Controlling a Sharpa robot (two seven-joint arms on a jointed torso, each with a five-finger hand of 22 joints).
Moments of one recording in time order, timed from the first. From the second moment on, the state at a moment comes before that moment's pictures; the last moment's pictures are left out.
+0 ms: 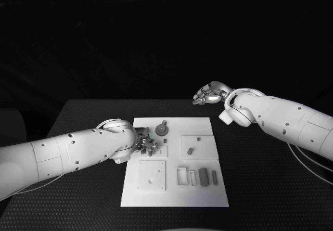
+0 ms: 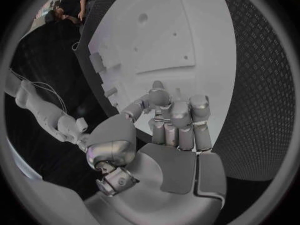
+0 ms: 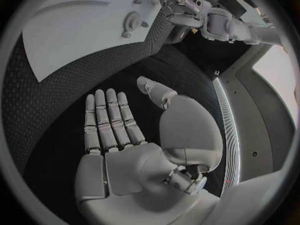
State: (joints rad) left arm 1.26 -0.60 -0.20 1.34 -1.09 0.06 -0.54; left_hand 0.64 0.10 0.57 -0.19 0.41 1.24 0.00 0.20 0.93 1.41 -0.11 0.81 0.83 1.24 -0.21 1.43 0.75 0.12 0.98 -0.15 1.24 1.31; right arm 1.27 -0.58 0.00 1.01 -0.87 -0.17 0.02; right_hand 1.09 -0.20 0.66 -0.16 0.22 0.82 0.21 0.28 0.40 0.83 0.18 0.55 0.07 0.71 0.19 0.56 0.48 0.20 0.51 0.23 0.41 1.09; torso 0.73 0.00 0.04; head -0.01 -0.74
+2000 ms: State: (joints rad) left arm 1.26 -0.59 -0.21 1.33 -1.10 0.10 -0.54; left_hand 0.64 0.10 0.57 -0.19 0.41 1.24 0.00 0.20 0.93 1.41 -0.11 0.81 0.83 1.24 -0.21 1.43 0.74 0.12 0.98 -0.15 1.23 1.31; right arm 1.27 -0.58 0.00 1.02 -0.87 -0.17 0.02; right_hand 1.09 -0.20 0.66 -0.16 0.22 0.82 0.21 0.28 0.40 0.83 0.18 0.55 0.07 0.71 0.19 0.56 0.48 0.20 0.51 0.23 0.41 1.09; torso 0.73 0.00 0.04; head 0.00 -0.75
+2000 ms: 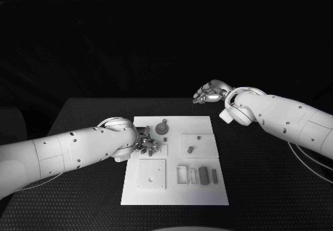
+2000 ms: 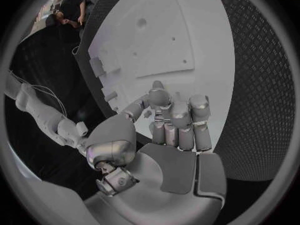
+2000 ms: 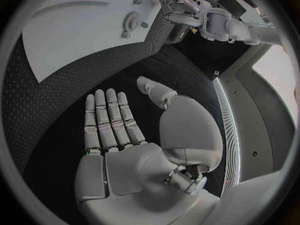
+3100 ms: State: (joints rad) left arm 1.26 -0.58 -0.21 1.34 -1.15 0.10 -0.55; left_hand 0.64 0.09 0.57 -0.19 0.41 1.24 0.00 0.21 0.93 1.41 -0.11 0.81 0.83 1.24 -0.21 1.43 0.74 0.12 0.98 -0.15 1.23 1.31; right arm 1.27 -0.58 0.00 1.02 -0.87 -0.16 0.02; right_hand 1.09 -0.20 0.66 -0.16 0.22 0.82 0.21 0.28 0.40 0.83 0.18 0.55 0.07 0.71 0.19 0.56 0.48 0.20 0.51 0.23 0.41 1.09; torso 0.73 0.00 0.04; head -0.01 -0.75
